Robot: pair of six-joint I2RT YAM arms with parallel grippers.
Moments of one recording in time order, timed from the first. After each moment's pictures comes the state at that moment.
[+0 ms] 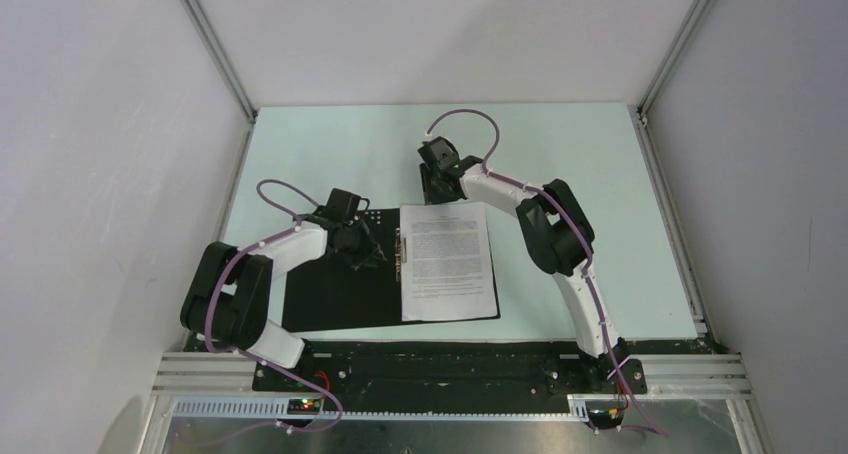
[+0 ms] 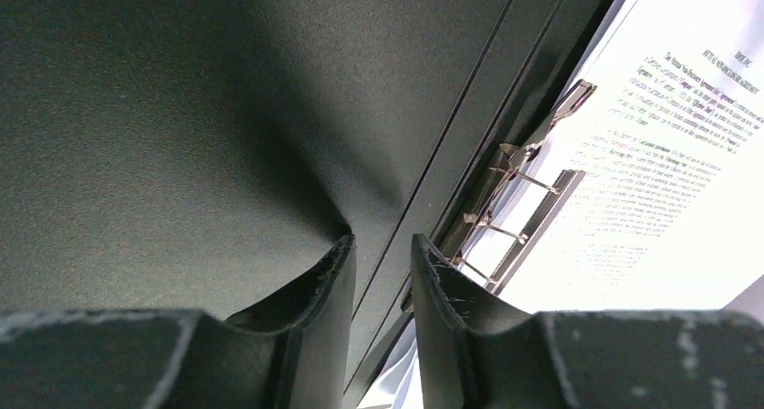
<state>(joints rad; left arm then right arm) -0.32 1.50 0.73 -0.37 0.14 -0.88 0.68 2.28 1.78 -0.43 0.13 0.41</state>
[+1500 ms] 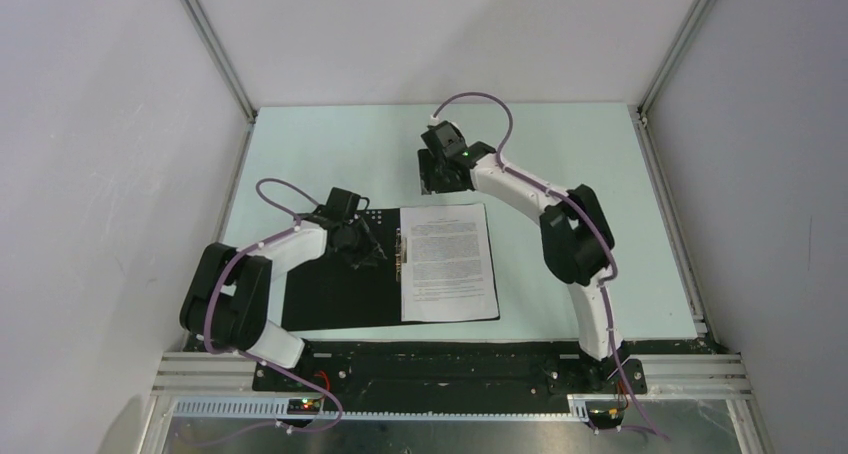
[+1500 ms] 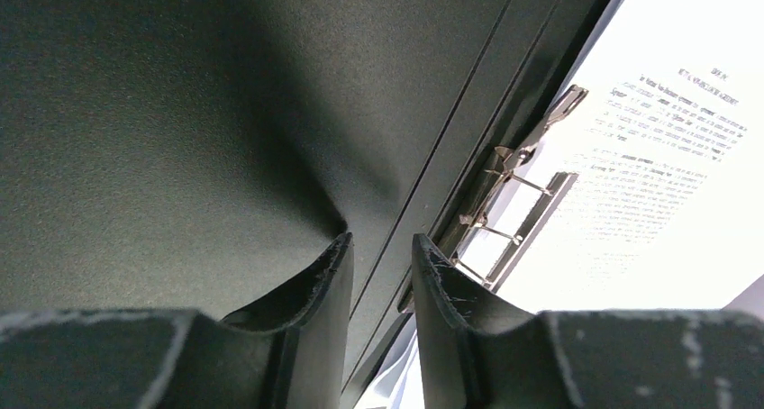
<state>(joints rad) -0.32 1.50 0.74 -0.37 0.14 -0.88 0.68 2.16 1.81 -0.57 0.15 0.46</state>
